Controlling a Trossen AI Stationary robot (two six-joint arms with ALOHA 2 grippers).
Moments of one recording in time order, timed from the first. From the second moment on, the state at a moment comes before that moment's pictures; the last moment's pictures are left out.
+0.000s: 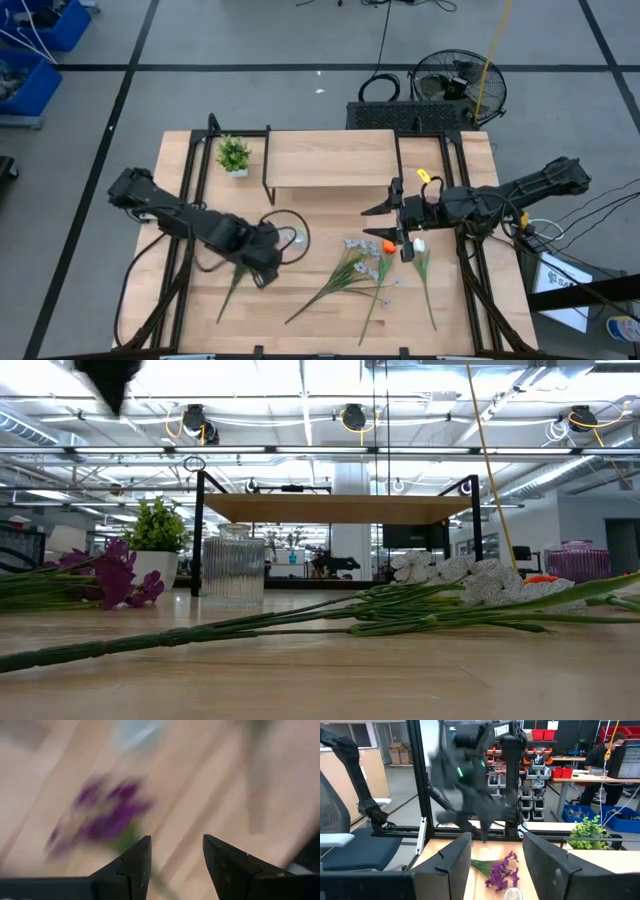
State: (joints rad) left arm -0.43 1.60 1.47 -1.33 -0.08 -1.06; right arm 0.31 1.03 0.84 0.16 0.23 0.04
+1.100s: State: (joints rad) left arm -0.40 1.16 0.92 -0.91 -0.17 -1.27; right arm 0.32 1.02 0.84 0.20 0.23 0.08
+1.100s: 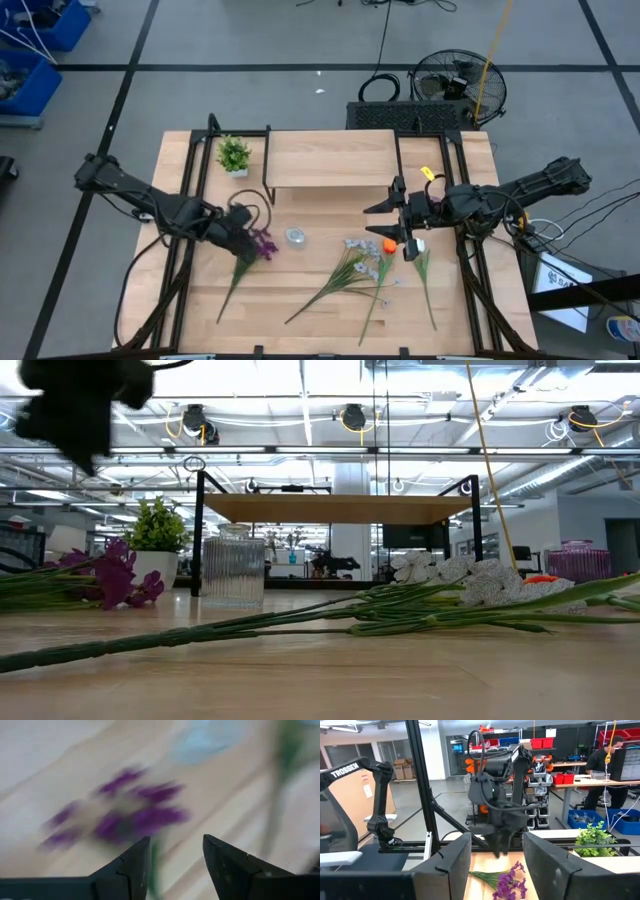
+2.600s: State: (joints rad) left arm -0.16 1.51 0.84 -0.27 -0.15 -0.45; right arm 0.28 1.02 0.85 0.19 0.23 0.06
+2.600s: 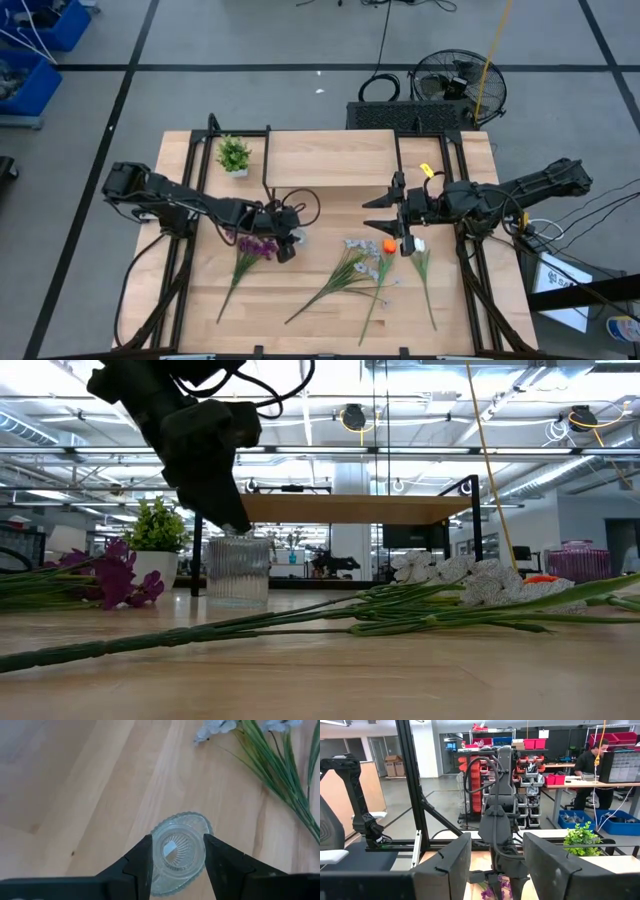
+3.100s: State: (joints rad) left arm -0.15 1.46 1.16 -0.42 -0.24 -0.41; right arm 0.28 1.02 0.85 0.19 0.23 0.07
